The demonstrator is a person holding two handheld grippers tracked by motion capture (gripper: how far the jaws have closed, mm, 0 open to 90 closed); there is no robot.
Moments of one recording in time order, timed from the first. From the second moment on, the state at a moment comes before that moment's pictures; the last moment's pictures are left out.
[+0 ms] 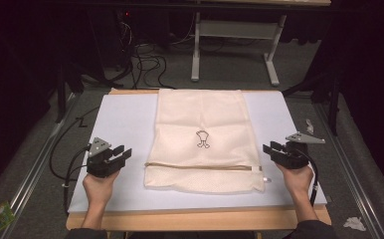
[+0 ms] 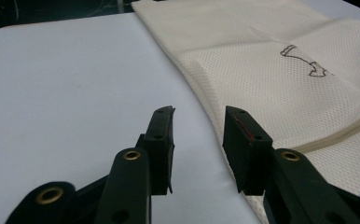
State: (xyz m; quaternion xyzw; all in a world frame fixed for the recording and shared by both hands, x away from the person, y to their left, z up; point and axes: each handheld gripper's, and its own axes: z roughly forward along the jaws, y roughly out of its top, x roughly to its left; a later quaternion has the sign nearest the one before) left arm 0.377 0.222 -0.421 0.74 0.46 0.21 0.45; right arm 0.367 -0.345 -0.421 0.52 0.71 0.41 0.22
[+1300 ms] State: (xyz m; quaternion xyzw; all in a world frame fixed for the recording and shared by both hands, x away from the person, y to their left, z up) left arm 0.405 0.233 -0.445 0.71 0.50 0.23 0.44; right arm 0.362 -0.402 -0.445 0.59 0.65 0.41 0.24
